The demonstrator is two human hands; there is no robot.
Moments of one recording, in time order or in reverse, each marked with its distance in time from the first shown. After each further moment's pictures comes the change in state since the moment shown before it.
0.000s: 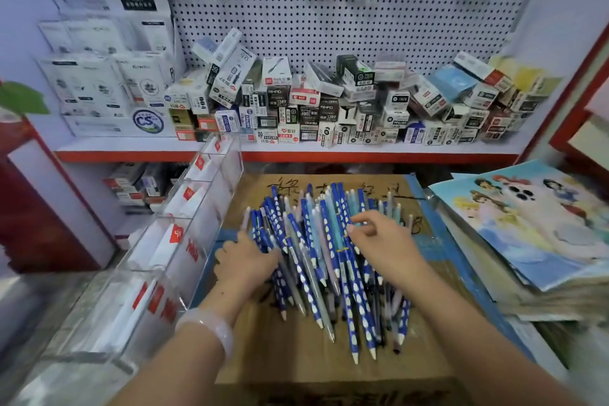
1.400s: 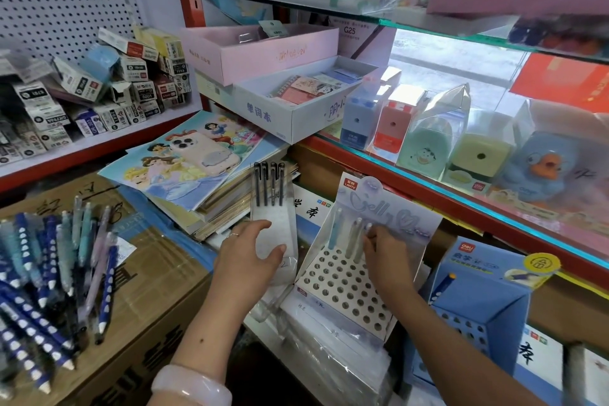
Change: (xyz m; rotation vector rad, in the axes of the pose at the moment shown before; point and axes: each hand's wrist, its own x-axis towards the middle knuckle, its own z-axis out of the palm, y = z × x) left_hand -0.287 0.177 0.156 -0.125 -0.448 1.003; right_hand -0.282 0.274 -0.148 -0.099 0.838 0.687
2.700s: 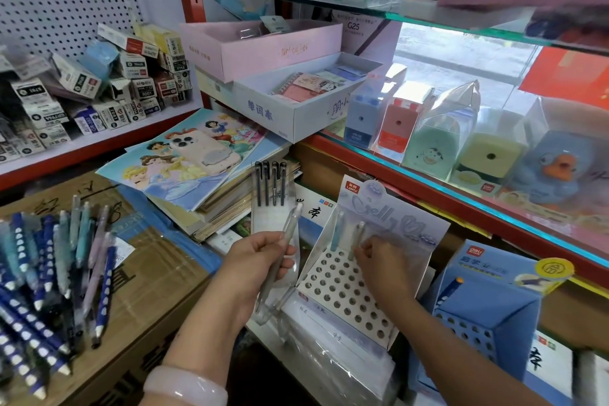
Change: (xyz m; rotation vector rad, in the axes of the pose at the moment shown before) left_hand 0.004 0.012 0.001 -0.879 -0.212 -0.410; right_hand -0.003 -0.001 0.007 -0.027 -0.097 0.020
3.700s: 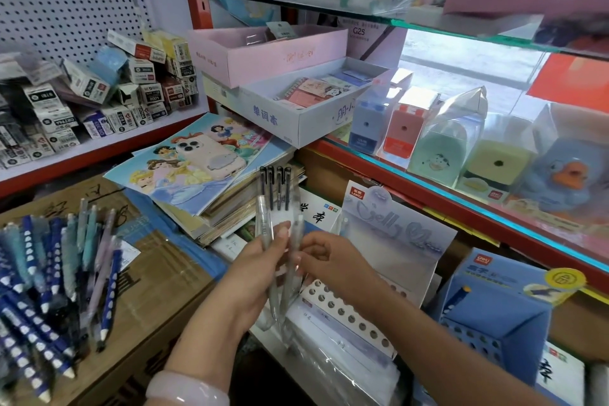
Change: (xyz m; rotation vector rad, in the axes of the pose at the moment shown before) left_hand 0.000 0.002 0.002 -0.054 -0.076 0.010; right_hand -0.028 -0.076 -0.010 0.582 -0.489 -0.287
